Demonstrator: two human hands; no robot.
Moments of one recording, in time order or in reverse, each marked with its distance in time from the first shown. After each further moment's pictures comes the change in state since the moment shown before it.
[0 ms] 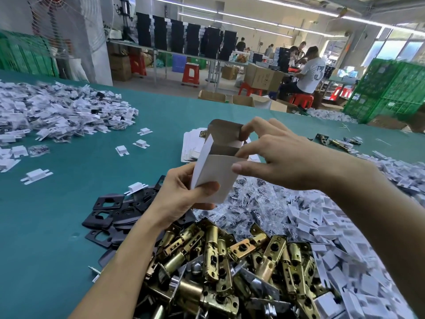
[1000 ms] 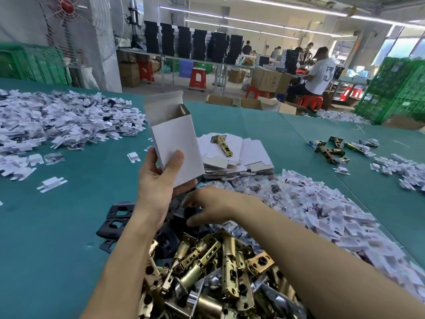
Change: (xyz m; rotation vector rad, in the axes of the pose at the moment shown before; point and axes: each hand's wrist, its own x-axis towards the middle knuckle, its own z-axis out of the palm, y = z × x) left_hand 0.010 0.014 -0.036 -0.142 0.501 0.145; right_hand 0.103 -0.059 0.124 0.308 -0.317 -0.108
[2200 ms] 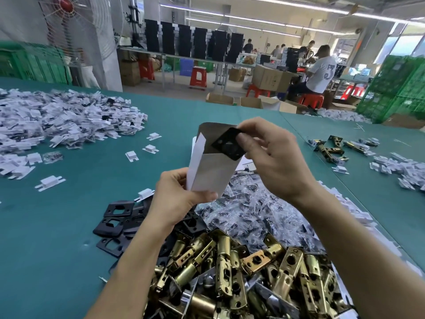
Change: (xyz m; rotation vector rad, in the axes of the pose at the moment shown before) left_hand -0.015 -0.007 0.015 0.396 -0.211 -0.157; right_hand -0.096 0.014 -0.062 0.477 0.945 -0.172
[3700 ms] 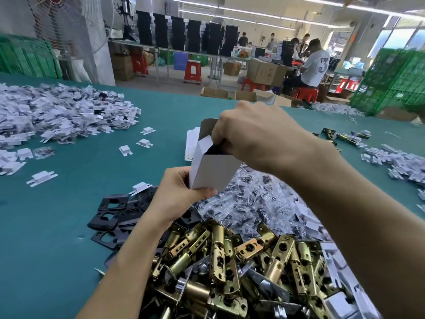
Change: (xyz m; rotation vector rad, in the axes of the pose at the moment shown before) left_hand -0.006 -0.003 0.008 0.022 -0.129 0.022; right_hand 0.027 -0.053 -0.008 -0.987 -0.372 -0.147
